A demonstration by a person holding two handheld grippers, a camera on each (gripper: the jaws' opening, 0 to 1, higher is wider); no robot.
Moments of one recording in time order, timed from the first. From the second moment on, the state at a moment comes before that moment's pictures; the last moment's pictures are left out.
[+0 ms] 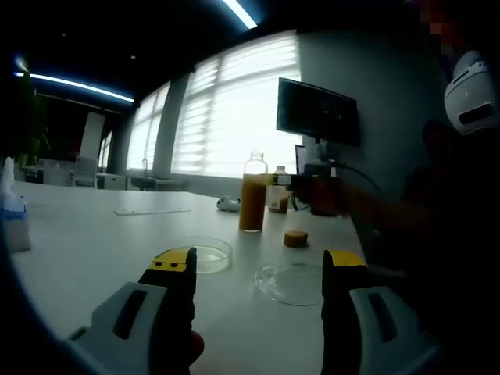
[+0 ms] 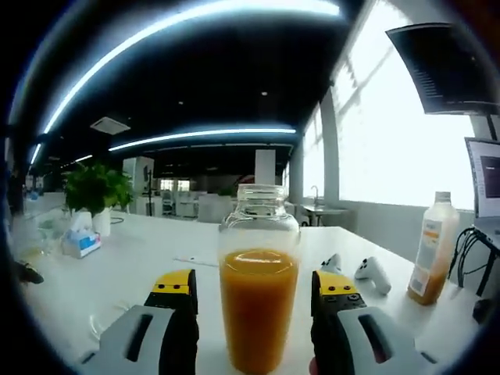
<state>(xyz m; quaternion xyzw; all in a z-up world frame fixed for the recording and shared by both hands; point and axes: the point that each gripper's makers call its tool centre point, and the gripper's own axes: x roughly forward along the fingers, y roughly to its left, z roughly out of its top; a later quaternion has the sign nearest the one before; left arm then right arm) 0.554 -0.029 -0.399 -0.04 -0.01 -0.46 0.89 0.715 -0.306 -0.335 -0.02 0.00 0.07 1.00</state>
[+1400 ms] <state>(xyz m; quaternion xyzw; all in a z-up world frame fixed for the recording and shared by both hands) 0.551 -0.032 -0.400 -0.05 -0.01 -0.46 0.89 0.781 -0.302 -0.346 -0.02 0.02 0.06 1.00</state>
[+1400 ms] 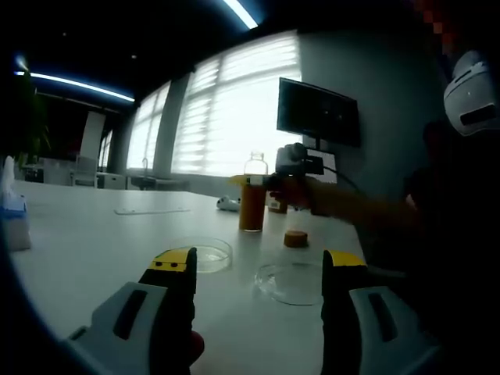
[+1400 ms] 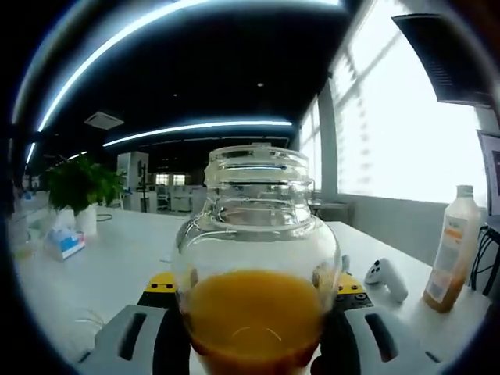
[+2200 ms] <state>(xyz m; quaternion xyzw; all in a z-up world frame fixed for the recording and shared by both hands) 0.551 -0.032 -0.400 -0.05 -0.01 -0.46 0.89 0.786 -0.304 -0.350 -0.01 0.03 0.10 0.99</state>
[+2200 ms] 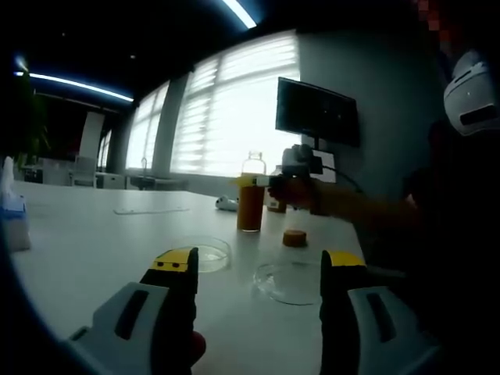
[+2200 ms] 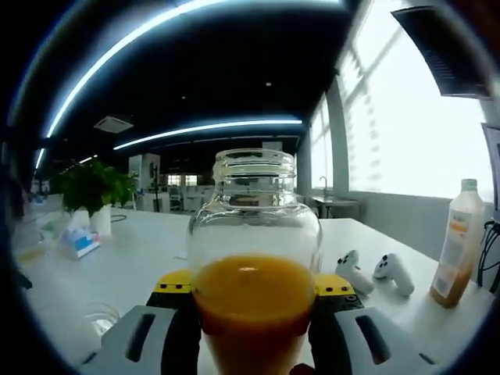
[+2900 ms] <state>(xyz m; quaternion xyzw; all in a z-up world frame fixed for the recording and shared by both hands) 0.551 -0.032 -0.401 -0.05 0.00 -0.46 0.89 0.776 -0.298 -0.349 -0.01 0.01 0.11 0.99</state>
